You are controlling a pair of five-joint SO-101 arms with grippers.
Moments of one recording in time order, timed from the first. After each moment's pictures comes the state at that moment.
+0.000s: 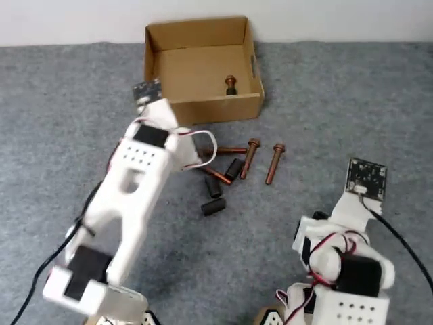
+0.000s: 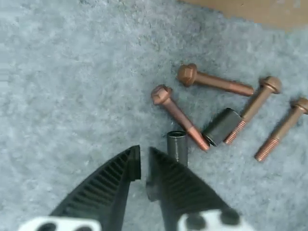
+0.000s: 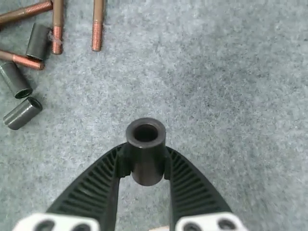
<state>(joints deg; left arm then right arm) 15.7 3.4 11.1 72.0 45.8 4.9 -75.1 52.3 92.2 -10.4</state>
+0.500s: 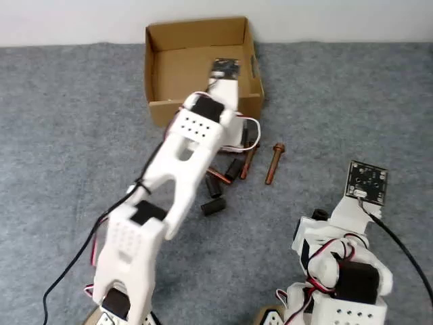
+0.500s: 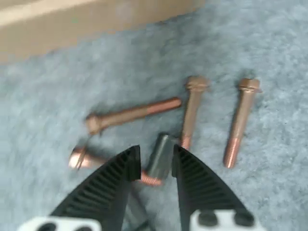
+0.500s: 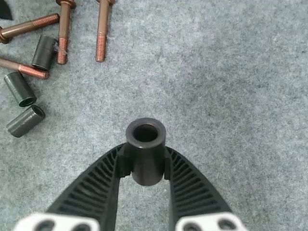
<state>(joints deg) 24.6 41.3 -38.9 83.3 25.8 4.9 -77.6 53.7 90.8 -10.2</state>
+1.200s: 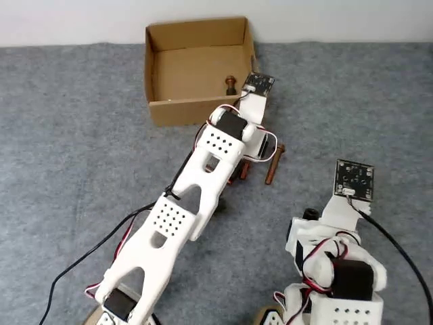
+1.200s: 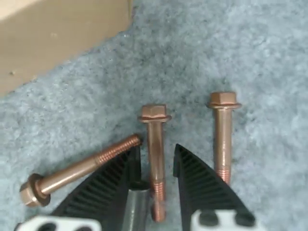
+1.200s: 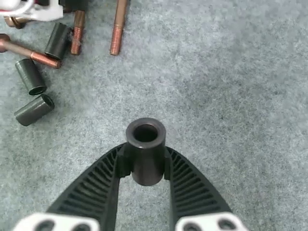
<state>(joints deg) 28.5 74.7 -83.3 91.6 19.7 0.6 -77.6 55.4 89.6 -10.2</state>
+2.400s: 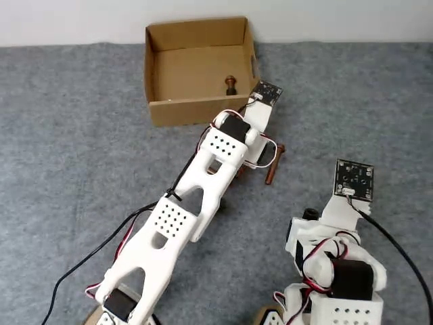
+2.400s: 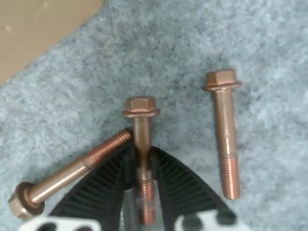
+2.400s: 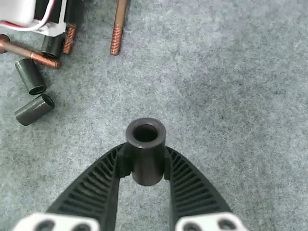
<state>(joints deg) 29.1 74.8 -79.1 90.7 13.5 0.4 -77.6 55.4 89.6 -10.2</state>
